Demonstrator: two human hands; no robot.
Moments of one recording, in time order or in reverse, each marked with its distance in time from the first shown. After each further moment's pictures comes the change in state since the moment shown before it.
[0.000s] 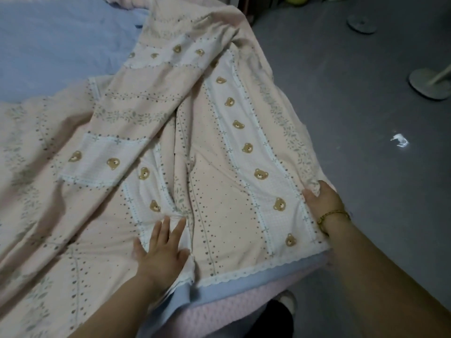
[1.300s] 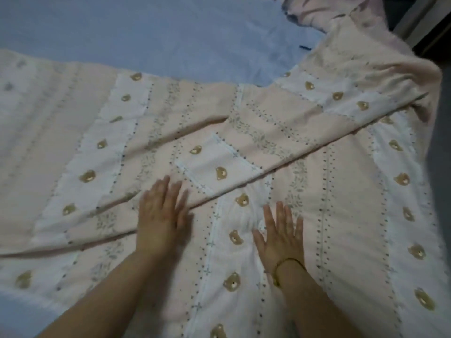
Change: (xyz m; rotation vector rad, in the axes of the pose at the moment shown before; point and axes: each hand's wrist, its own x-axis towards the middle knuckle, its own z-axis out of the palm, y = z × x) left_hand 0.026 -0.102 -0.046 -0.179 0.929 -0.314; right_hand -0.020 -0.140 0.180 -0.847 -0.358 -0.941
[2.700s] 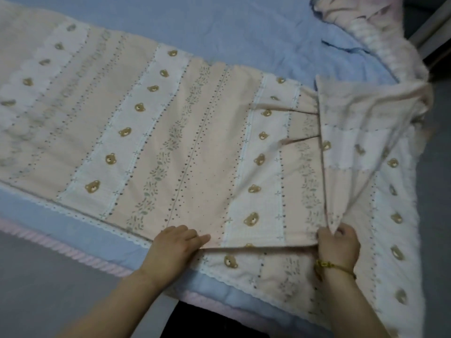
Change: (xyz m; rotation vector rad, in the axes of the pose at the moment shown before) left_hand -0.142 -0.018 -0.032 -0.027 -0.006 0.472; right_hand -0.119 0.005 -0.058 1.016 0.437 0.715
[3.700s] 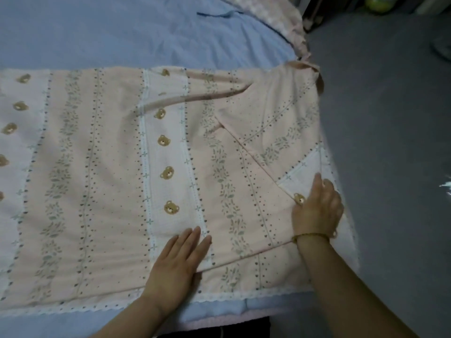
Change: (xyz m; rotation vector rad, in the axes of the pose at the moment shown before) left_hand 0.055 0.092 0.050 -0.149 -0.425 0.140; right_hand 0.079 0.062 -0.066 -0.693 0.240 -0.214
